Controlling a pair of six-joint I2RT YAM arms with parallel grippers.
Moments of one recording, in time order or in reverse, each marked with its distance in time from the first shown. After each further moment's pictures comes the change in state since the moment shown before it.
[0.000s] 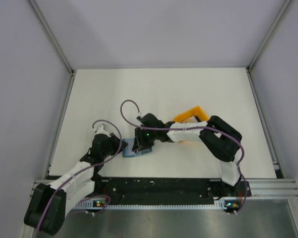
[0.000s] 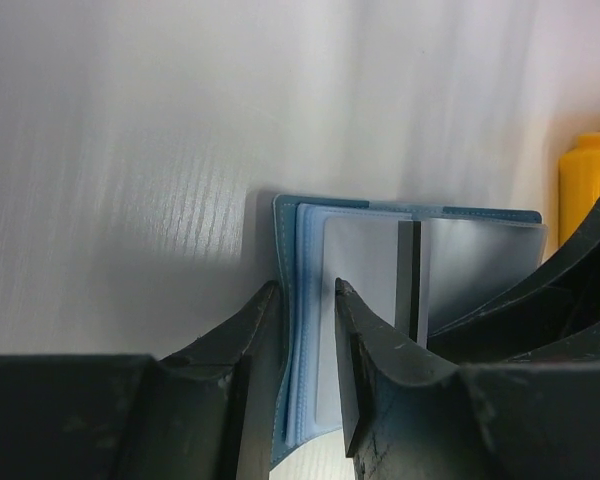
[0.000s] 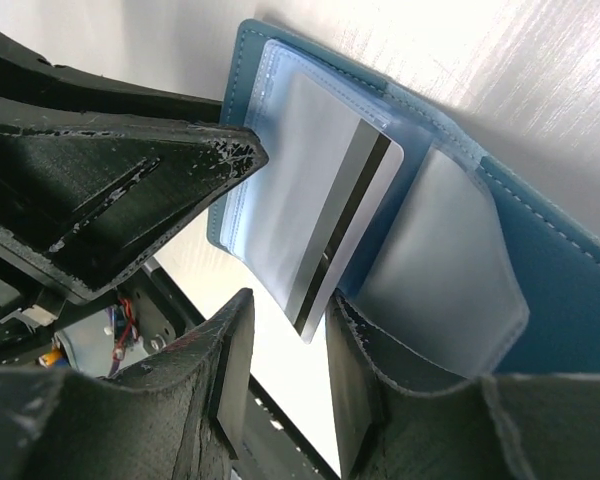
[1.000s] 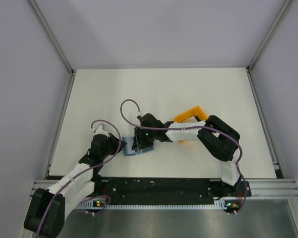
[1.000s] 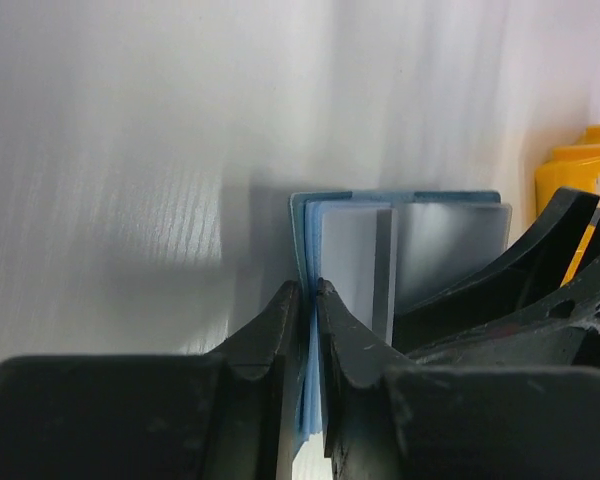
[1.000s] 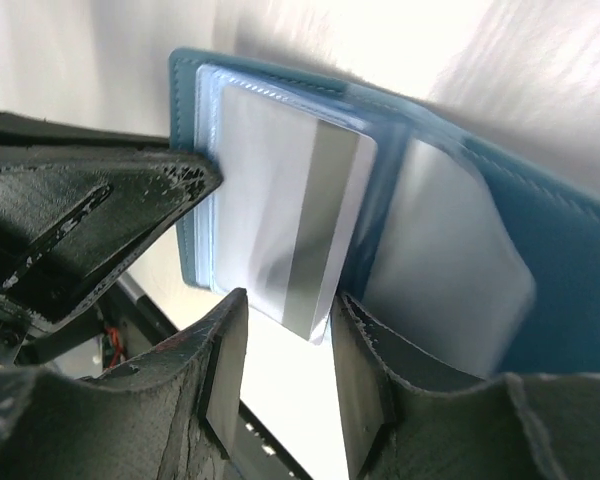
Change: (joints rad) left arm 0.004 -0.053 -0.009 -0.003 -0.011 -0.013; right arm -0.001 0.042 0.027 -0.008 0.030 0.012
